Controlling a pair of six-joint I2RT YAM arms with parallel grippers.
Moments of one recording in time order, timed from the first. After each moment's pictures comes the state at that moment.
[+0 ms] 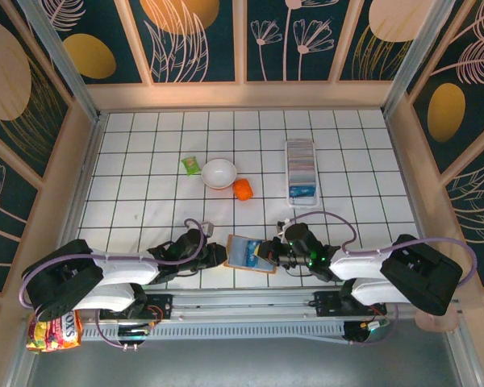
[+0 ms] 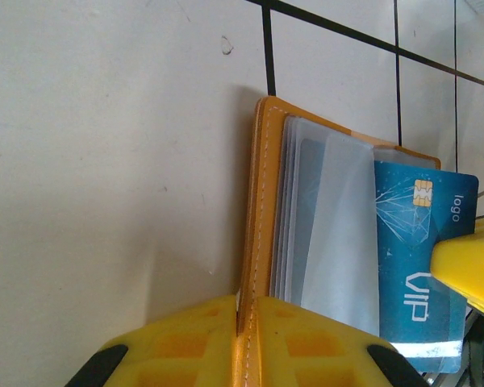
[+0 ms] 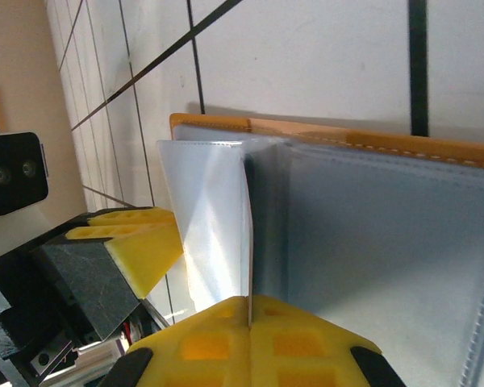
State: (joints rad) left arm -0.97 1.28 0.21 0.33 0.10 -1.09; right arm 0.94 1.26 0.17 0.50 -0.28 1.27
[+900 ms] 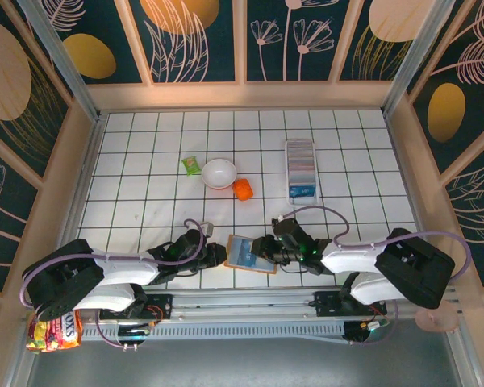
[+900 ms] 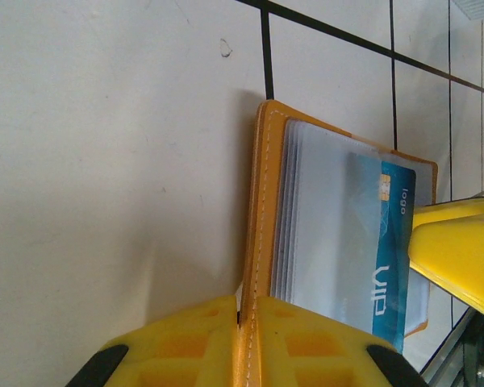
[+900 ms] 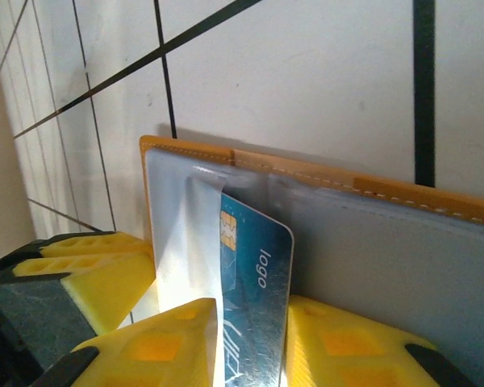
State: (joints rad) left arm -0.97 1.28 0.20 0.36 0.10 -1.10; right arm 0.97 1.32 0.30 0.31 -0.20 1.22
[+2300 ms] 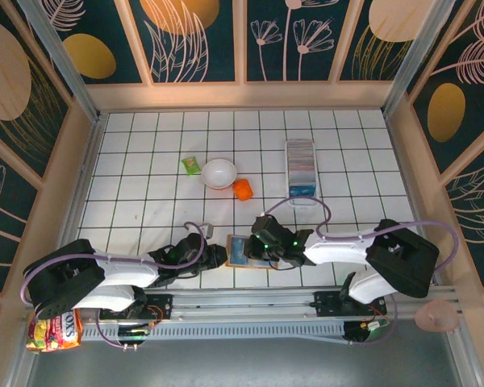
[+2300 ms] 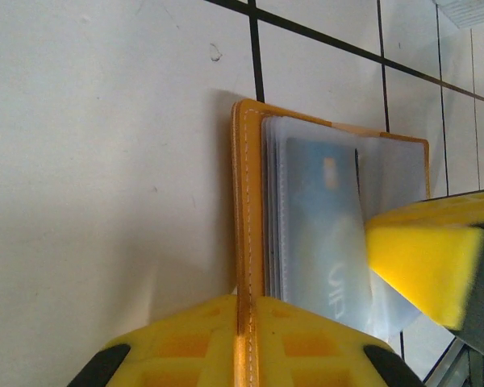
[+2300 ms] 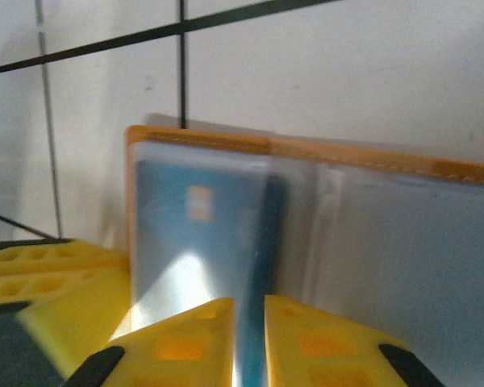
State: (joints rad) left arm -1.02 1.29 0.18 0.41 0.04 -1.11; right arm 1.08 1.41 0.54 -0.02 -0.05 1.08
